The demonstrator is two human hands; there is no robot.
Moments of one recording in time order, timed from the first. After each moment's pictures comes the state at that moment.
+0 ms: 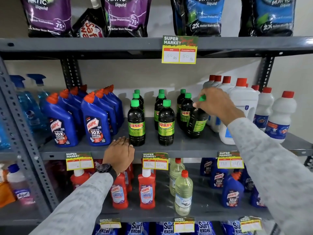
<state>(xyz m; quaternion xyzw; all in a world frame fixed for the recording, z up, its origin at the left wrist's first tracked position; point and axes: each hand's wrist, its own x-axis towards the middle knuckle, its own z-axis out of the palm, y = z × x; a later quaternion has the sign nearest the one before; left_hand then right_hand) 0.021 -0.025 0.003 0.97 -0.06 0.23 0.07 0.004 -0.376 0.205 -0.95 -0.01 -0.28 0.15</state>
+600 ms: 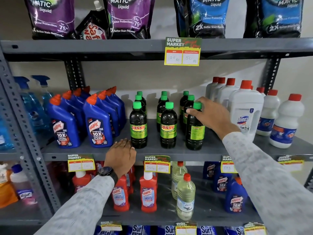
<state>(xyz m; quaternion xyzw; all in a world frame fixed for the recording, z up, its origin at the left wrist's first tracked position) 0.024 -0.024 0.000 0.97 -0.06 0.24 0.06 0.026 -0.371 0.160 -0.94 -0.01 -0.32 0.14</state>
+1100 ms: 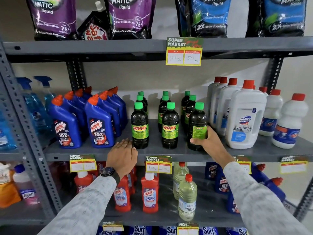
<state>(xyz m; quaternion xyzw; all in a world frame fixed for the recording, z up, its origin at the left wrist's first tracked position) 0.024 -0.026 0.001 0.97 -0.05 0.24 0.05 0.035 -0.381 0.047 -0.79 -0.04 -0.14 0.59</state>
